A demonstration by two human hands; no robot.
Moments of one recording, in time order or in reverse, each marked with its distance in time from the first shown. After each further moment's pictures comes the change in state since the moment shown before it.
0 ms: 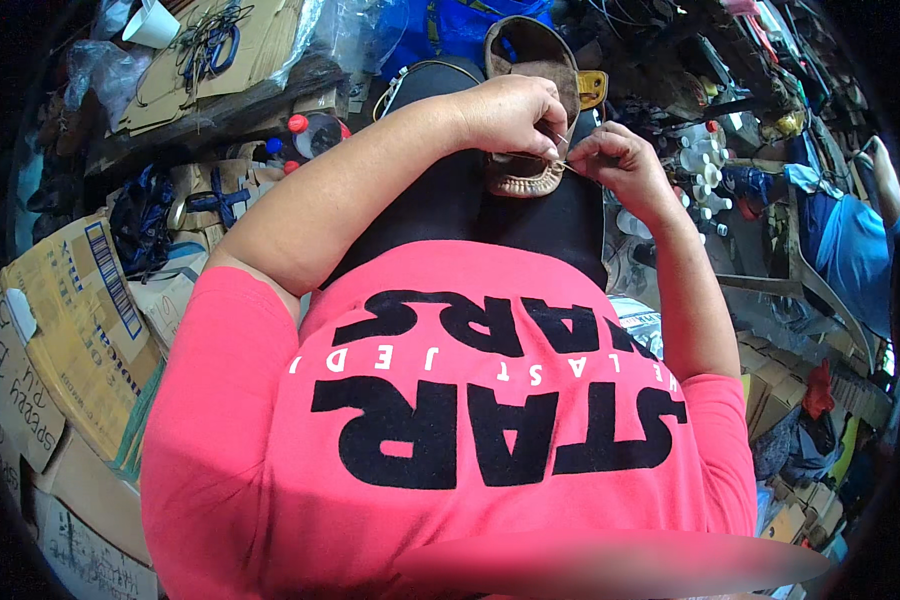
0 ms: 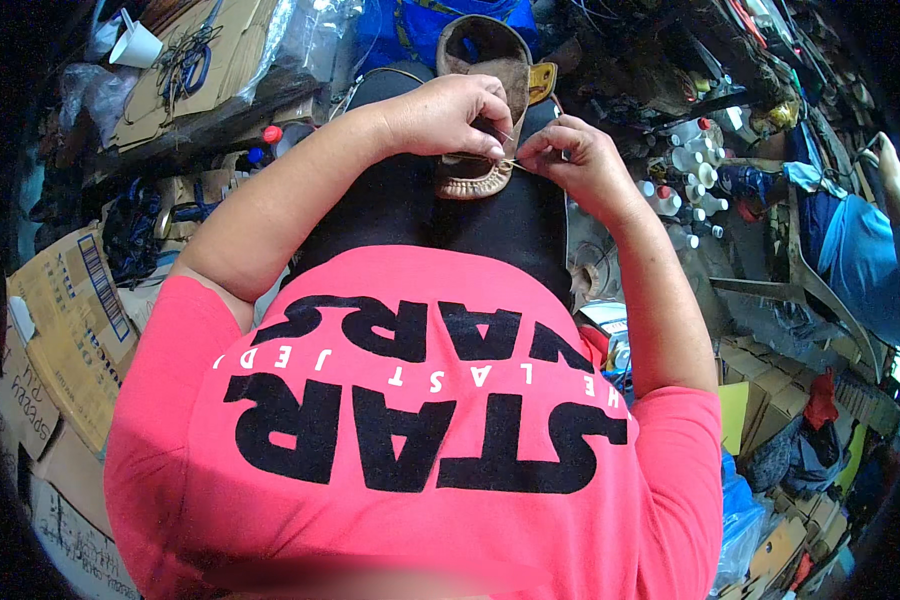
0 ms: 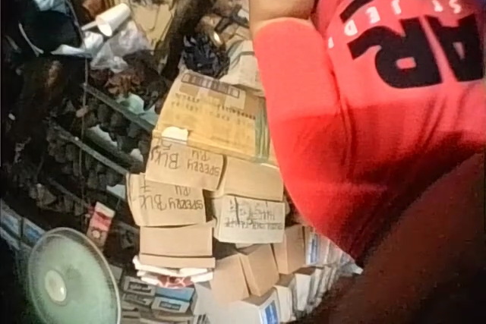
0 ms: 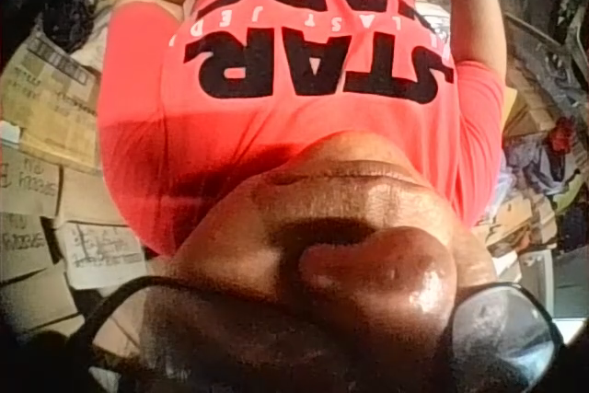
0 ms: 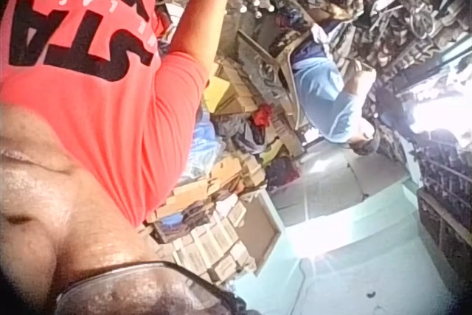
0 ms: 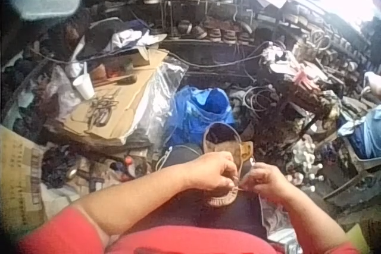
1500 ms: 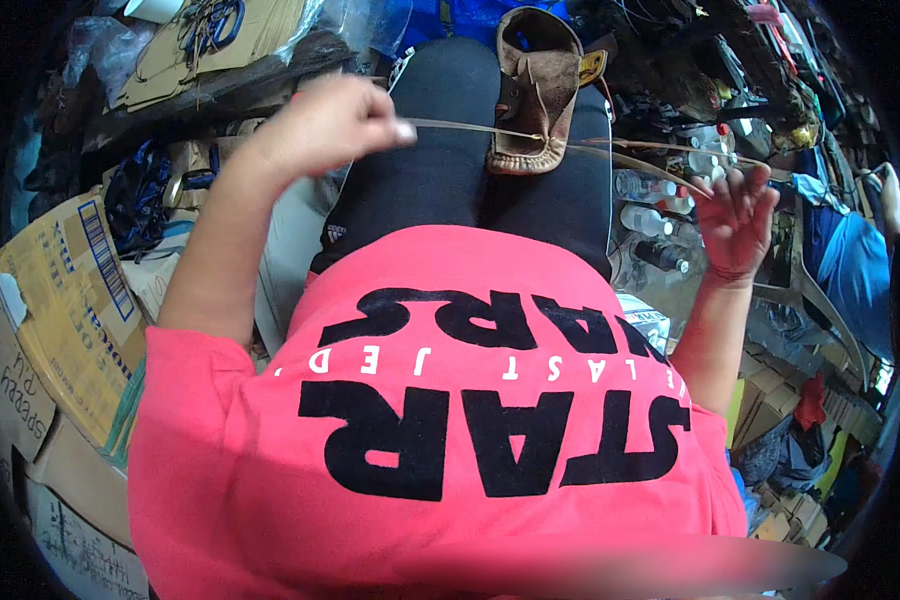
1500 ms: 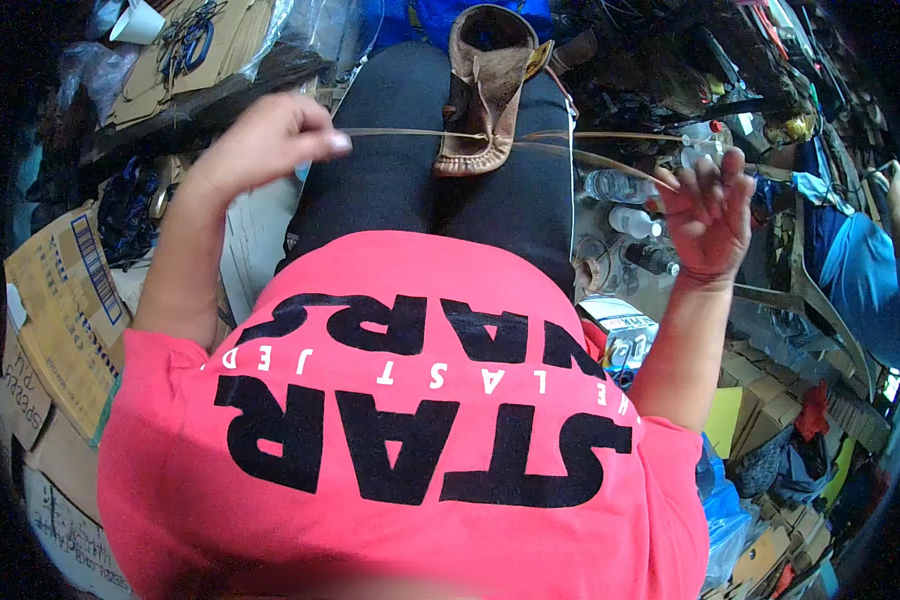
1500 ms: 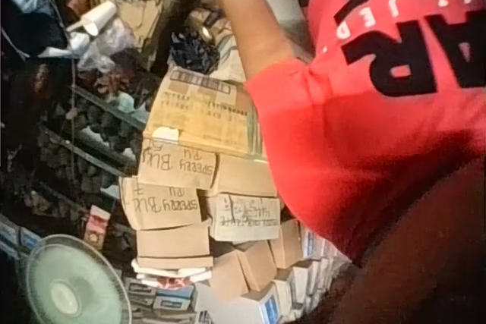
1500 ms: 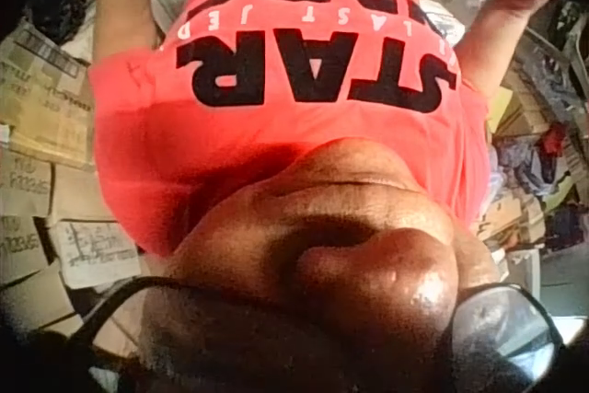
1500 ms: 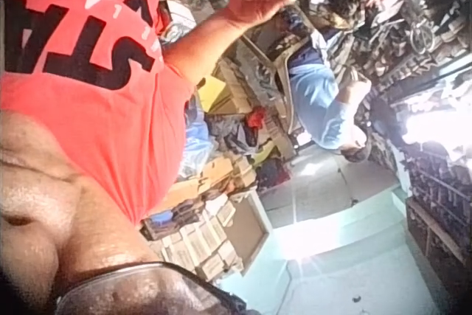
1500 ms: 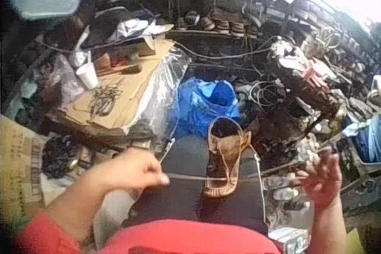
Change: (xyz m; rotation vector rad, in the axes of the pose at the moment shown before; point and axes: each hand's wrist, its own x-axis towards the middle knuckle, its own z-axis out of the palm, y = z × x) left_hand -0.128 0.010 -0.056 -0.029 -0.058 -0.651; right_hand -0.072 0.026 -0.057 1.491 0.174 -0.193
